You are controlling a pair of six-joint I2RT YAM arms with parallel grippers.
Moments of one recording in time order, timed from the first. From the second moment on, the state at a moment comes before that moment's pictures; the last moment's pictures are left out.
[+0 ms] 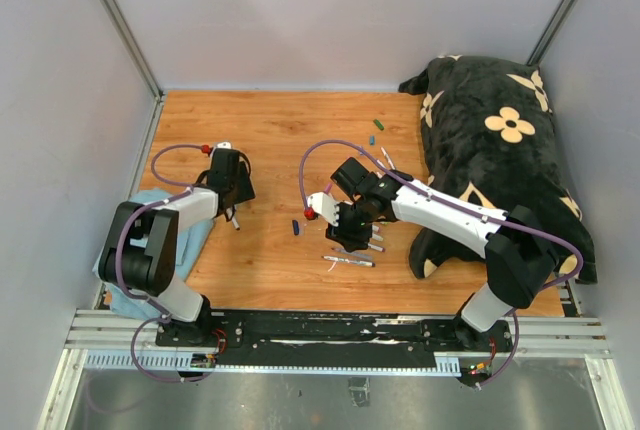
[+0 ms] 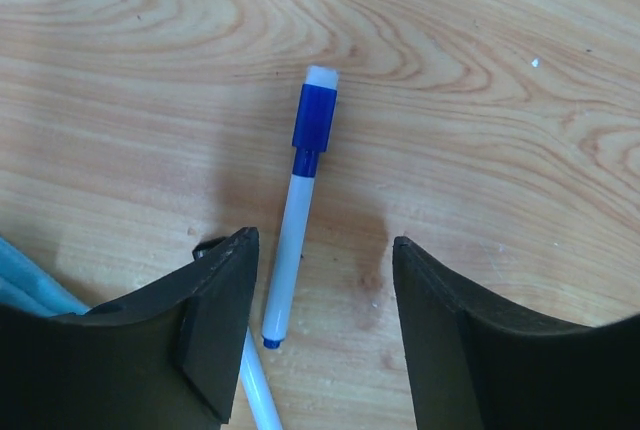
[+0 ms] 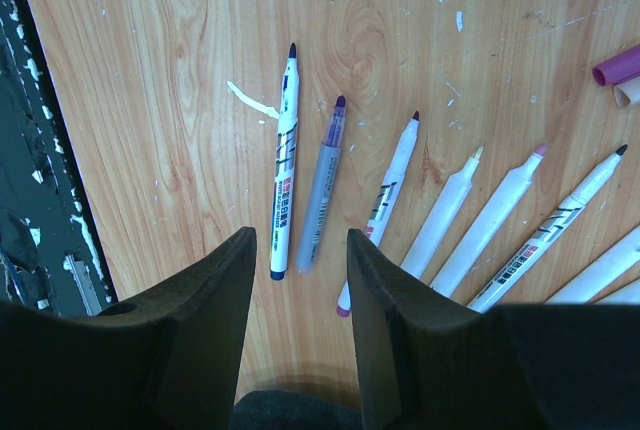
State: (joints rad) left arm -0.19 1.54 0.72 0.01 -0.25 -0.41; right arm 0.84 1.60 1.18 -0.80 -0.34 -0.61
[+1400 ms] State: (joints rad) left arm -0.19 1.63 0.79 -0.04 -0.23 -0.38; right arm 0.79 1.58 1.18 -0.80 -0.42 -0.61
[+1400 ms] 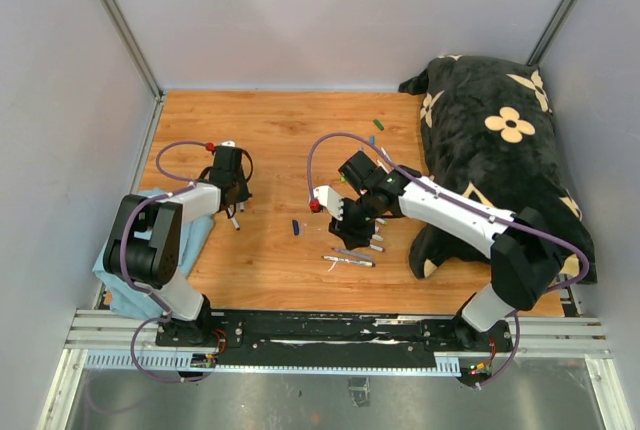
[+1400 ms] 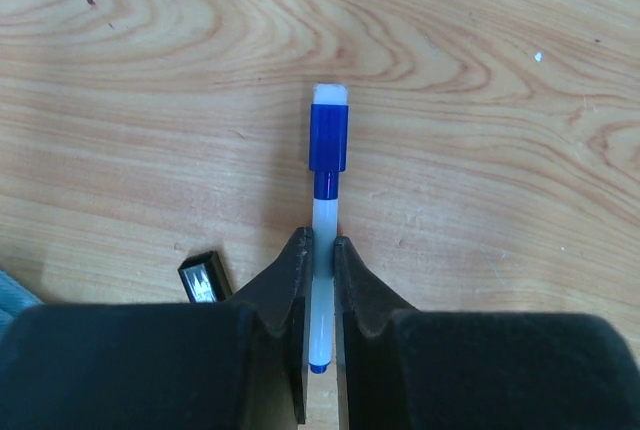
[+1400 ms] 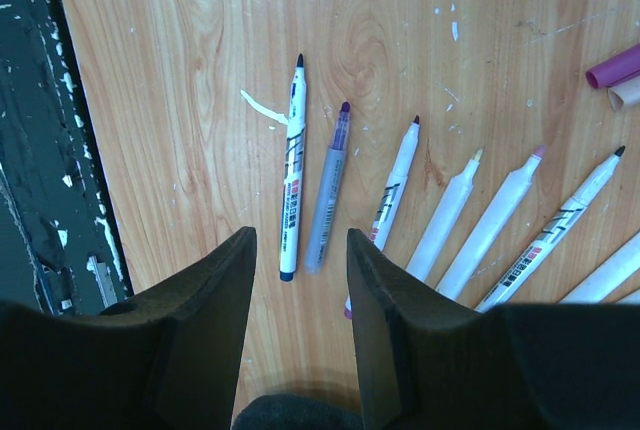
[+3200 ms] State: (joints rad) left arm -0.34 0.79 0.28 0.36 0.27 -0.73; right arm 0.57 1.41 1.13 -0.68 -0.83 -0.44
